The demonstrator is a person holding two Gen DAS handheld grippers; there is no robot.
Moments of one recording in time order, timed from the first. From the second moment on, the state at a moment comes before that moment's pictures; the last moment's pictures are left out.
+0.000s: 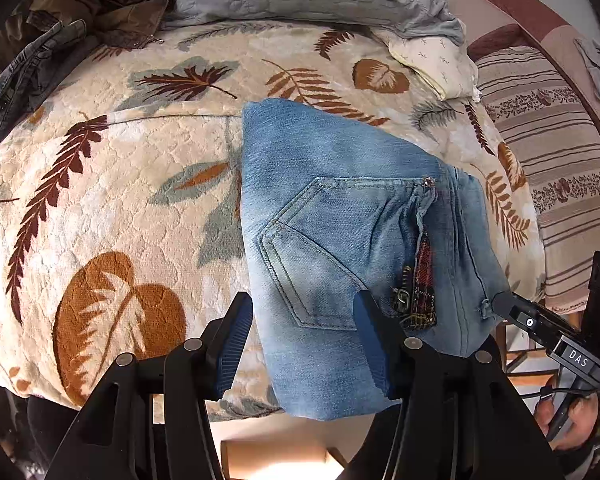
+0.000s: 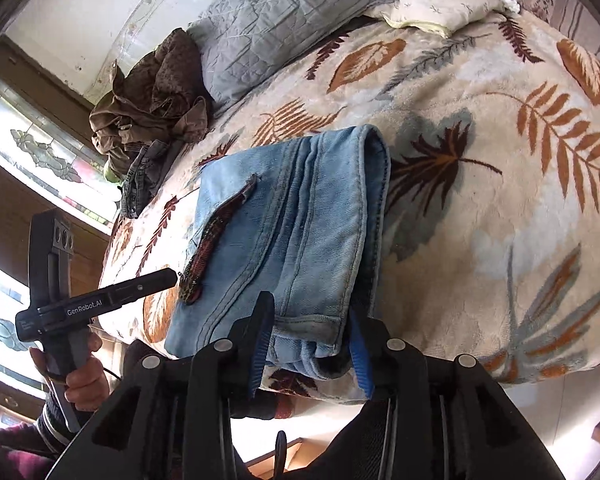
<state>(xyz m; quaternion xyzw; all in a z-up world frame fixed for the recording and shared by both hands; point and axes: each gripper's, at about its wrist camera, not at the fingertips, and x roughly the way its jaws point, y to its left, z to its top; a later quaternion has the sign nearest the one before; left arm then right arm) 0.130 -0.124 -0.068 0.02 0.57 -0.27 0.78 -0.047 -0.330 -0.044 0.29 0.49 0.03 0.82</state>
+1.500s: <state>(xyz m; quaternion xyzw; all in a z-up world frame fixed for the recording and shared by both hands) 0.219 -0.171 -0.091 0.06 0.56 -0.22 0.79 0.055 -0.384 -0.096 0.35 0.47 -0.02 0.81</state>
